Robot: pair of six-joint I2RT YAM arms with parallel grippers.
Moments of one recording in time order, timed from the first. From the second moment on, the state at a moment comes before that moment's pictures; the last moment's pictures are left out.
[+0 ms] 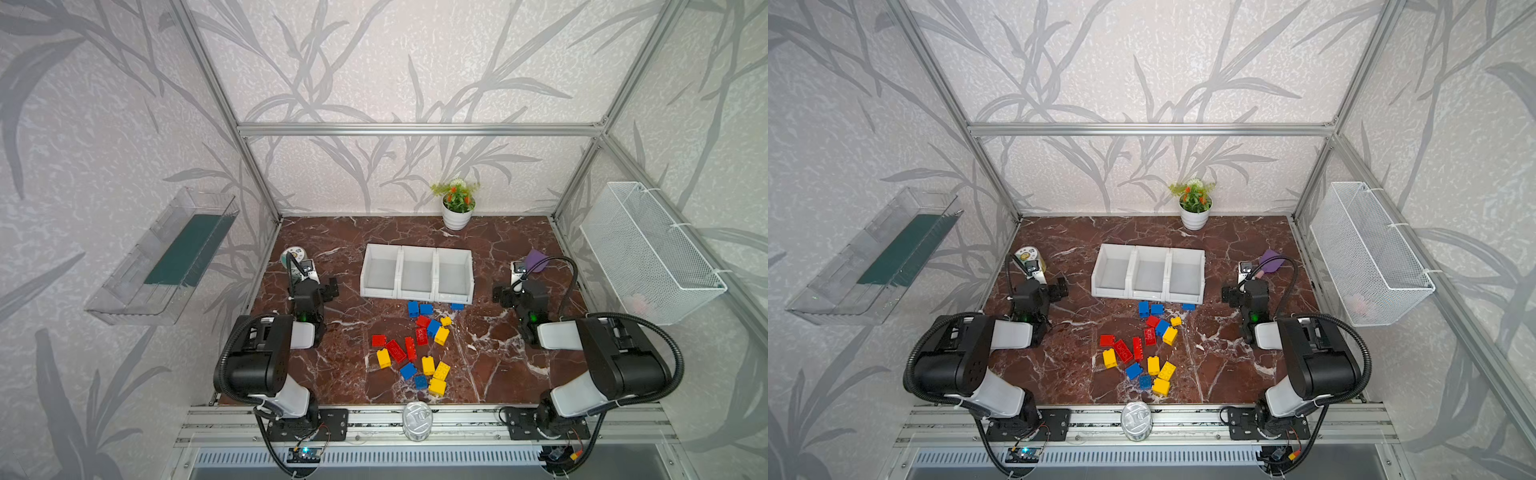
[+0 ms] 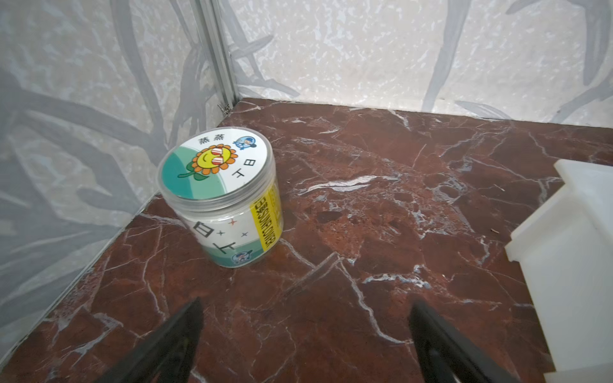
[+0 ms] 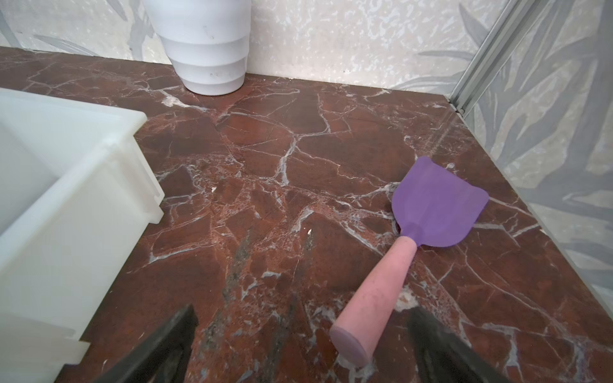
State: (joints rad) left arm 0.01 1.57 0.38 0.86 -0.22 -0.04; right arm 0.11 1.55 0.38 0.77 0.14 -0.04
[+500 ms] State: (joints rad) left arm 0.02 1.57 0.38 0.86 -0.19 -0.04; right arm 0.11 1.55 0.38 0.77 0.14 -0.04
